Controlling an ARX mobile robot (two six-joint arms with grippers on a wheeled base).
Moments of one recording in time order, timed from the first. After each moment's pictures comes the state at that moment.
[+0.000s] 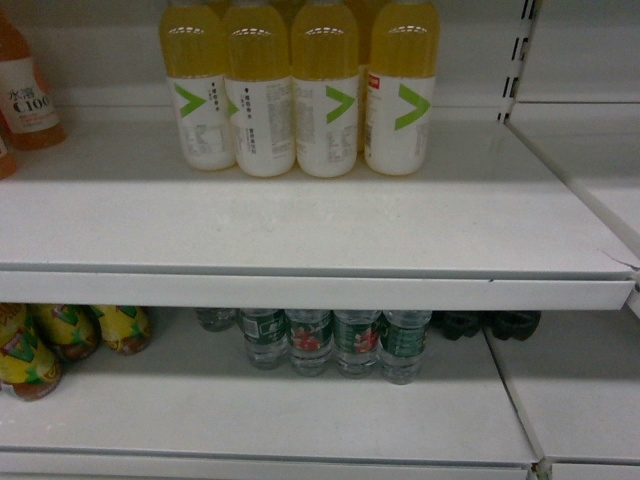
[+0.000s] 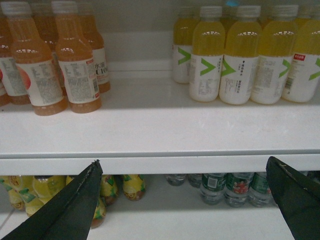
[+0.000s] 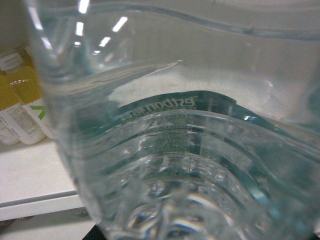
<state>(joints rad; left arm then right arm) 0.00 0.01 0.01 0.00 0.00 0.00 -0.19 0.55 0.27 0.17 -0.21 0.23</state>
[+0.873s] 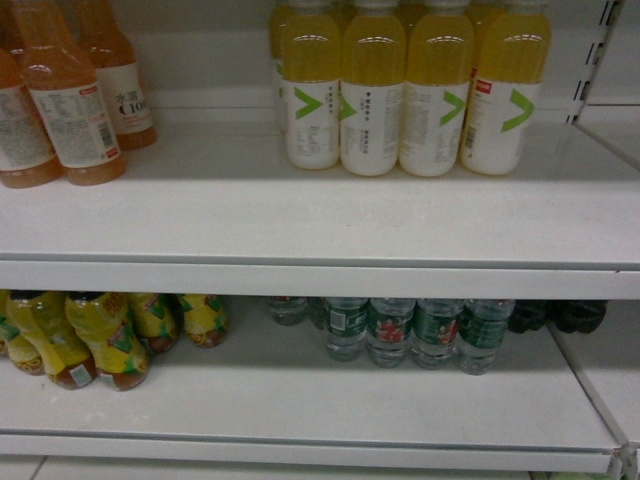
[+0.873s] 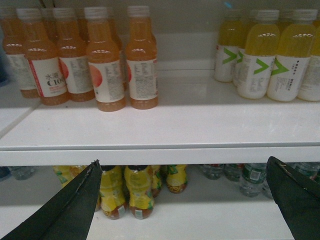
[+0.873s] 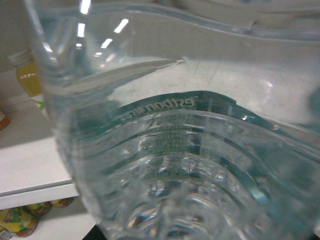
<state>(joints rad) 0.00 0.01 0.01 -0.01 0.00 0.00 -0.20 0.55 0.27 0.17 -0.21 0.23</state>
